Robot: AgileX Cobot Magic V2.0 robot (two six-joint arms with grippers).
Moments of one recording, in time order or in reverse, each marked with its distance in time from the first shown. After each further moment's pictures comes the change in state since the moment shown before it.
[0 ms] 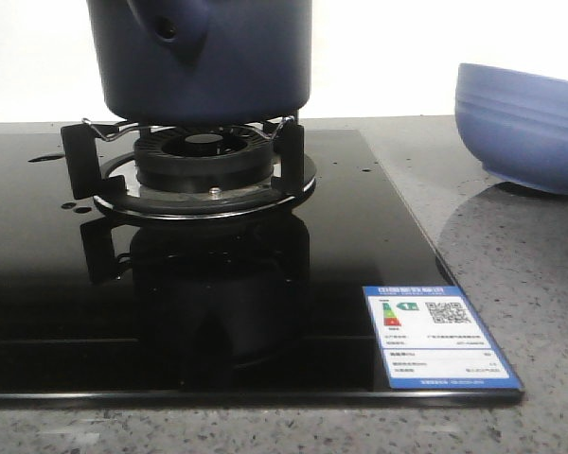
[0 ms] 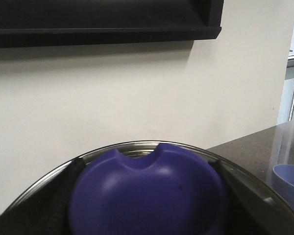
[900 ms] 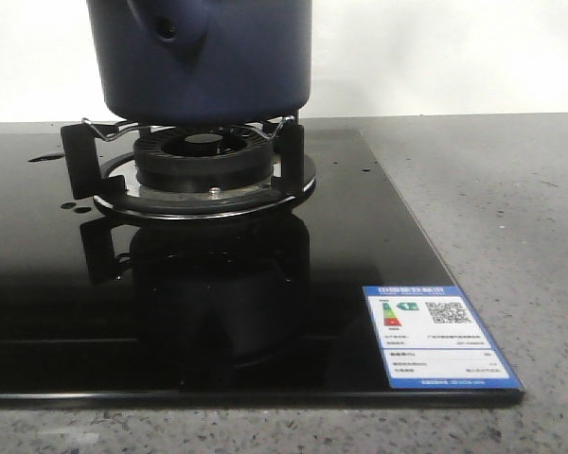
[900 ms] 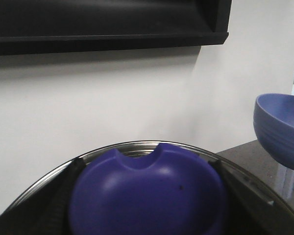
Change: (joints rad) left arm 0.000 -0.024 0.001 -0.004 -0.031 0.000; right arm 0.286 0.071 -0.680 -0.157 0.330 -0.036
